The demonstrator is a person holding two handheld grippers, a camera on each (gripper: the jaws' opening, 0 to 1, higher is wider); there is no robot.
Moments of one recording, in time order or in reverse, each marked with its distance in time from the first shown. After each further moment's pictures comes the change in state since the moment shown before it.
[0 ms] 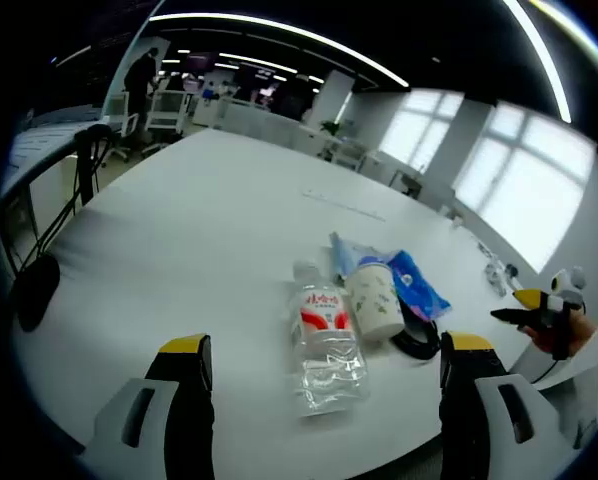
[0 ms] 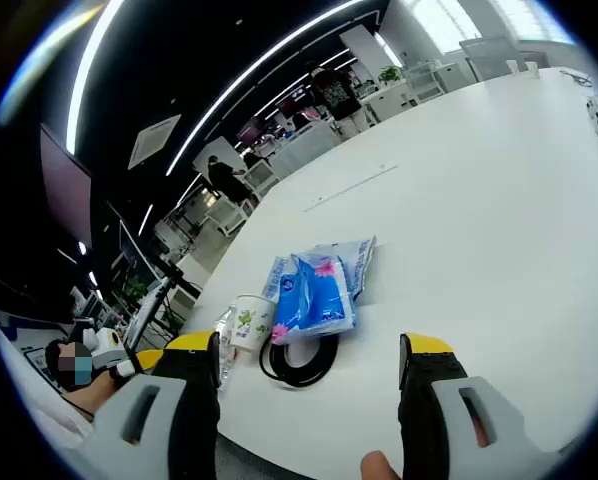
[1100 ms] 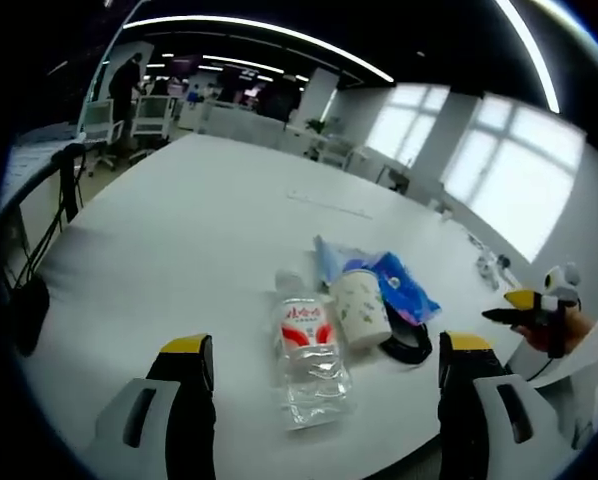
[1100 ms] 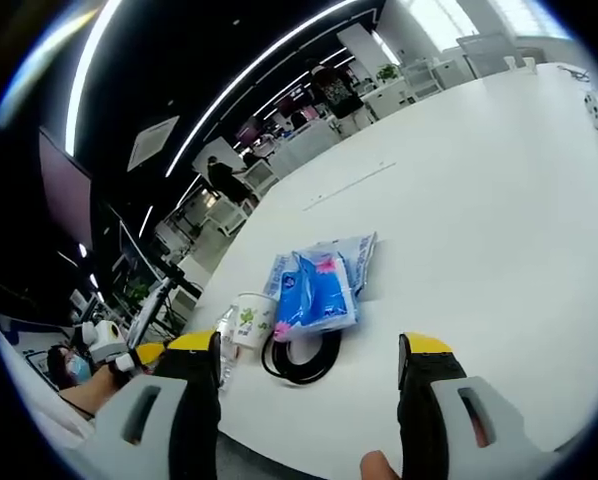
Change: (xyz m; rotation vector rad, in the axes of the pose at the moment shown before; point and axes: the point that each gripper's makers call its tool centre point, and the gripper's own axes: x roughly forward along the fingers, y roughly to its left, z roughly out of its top) left arm 0.010 -0.017 0.012 0.047 0.010 -0.048; right arm 0.000 0.001 -0.005 0.014 0.006 0.000
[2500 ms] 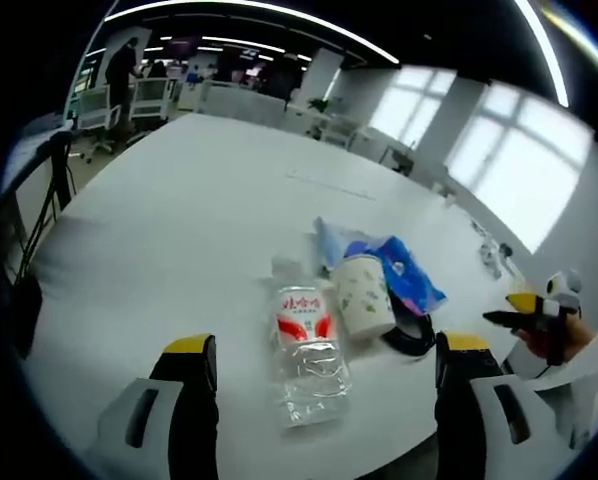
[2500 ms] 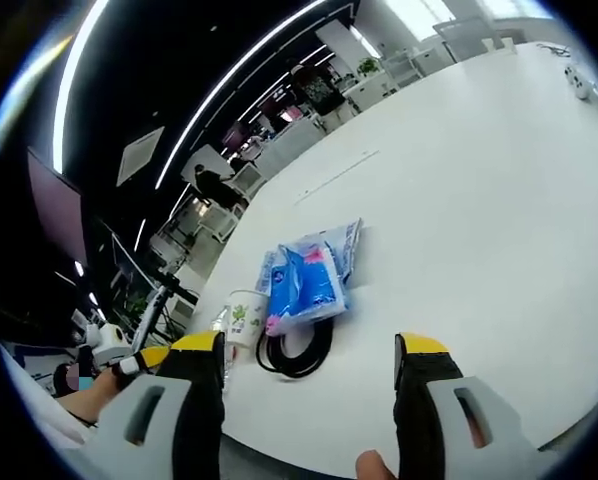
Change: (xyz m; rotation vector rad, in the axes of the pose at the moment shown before) left arm 0.015 0.001 -0.010 -0.019 0.101 0.011; right arm 0.001 -0.009 -0.012 0.085 0.000 -0.019
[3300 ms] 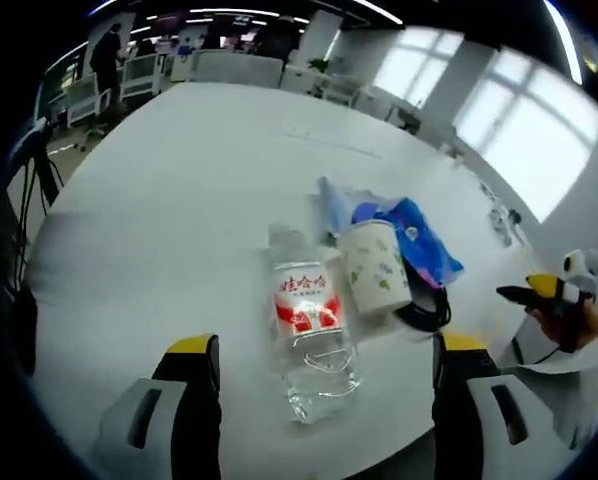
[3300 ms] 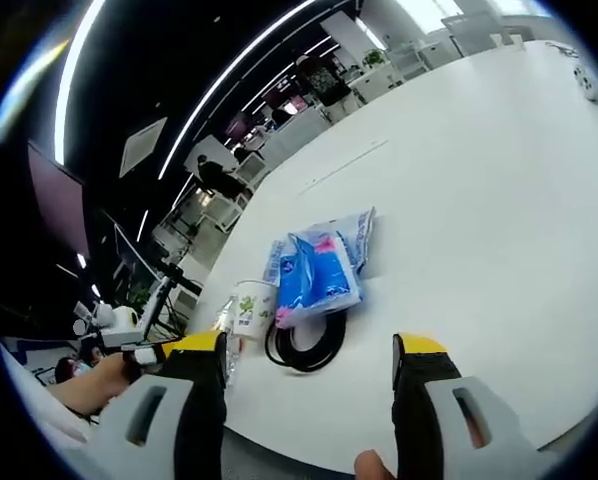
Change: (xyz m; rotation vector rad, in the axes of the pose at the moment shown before) left arm 0.023 0.004 -0.020 0.037 0.203 0.036; right arm 0.007 0.013 -0.009 -0.013 0.044 0.012
